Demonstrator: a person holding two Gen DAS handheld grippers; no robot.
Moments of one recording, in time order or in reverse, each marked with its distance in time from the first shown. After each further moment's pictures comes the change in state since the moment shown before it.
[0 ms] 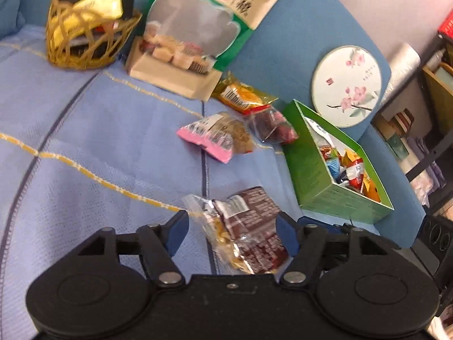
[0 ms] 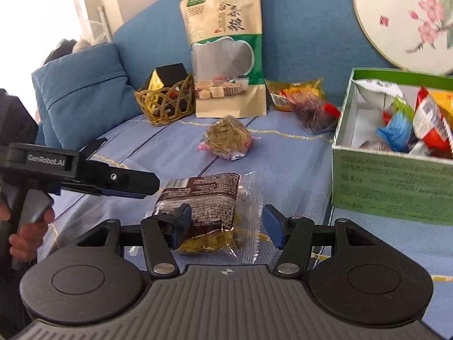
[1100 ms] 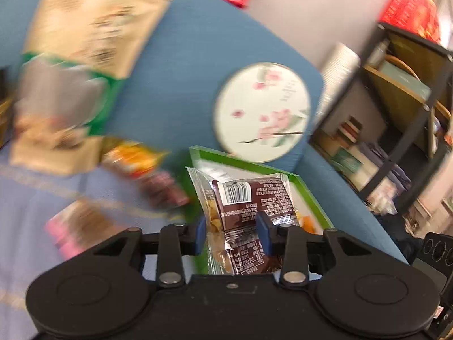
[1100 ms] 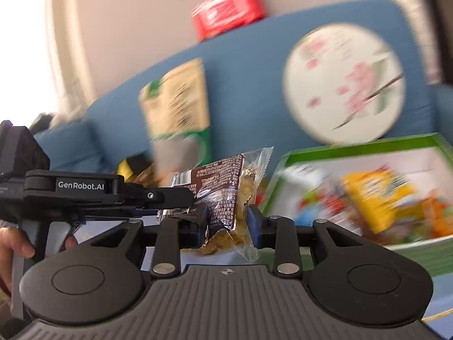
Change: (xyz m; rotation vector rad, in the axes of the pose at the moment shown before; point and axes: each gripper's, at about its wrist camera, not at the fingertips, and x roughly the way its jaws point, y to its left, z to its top) left arm 0.049 -0.133 0.055 0.206 -0.128 -0.174; right arm -0.091 -0.054 0.047 0.073 -0.317 -0.162
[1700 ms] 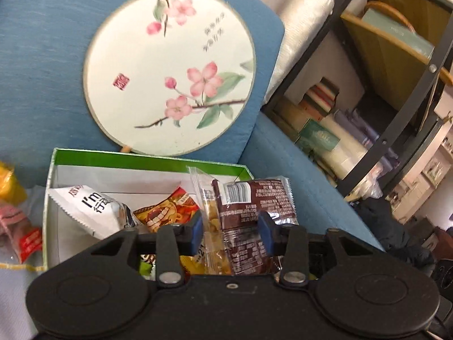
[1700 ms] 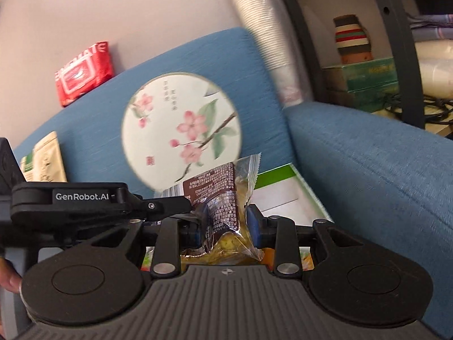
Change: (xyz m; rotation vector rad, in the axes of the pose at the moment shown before) left arm 0.158 -0.075 0.021 0.064 0.143 -0.124; right arm -0.010 -0.101 0.014 0.146 -0.140 -0.413
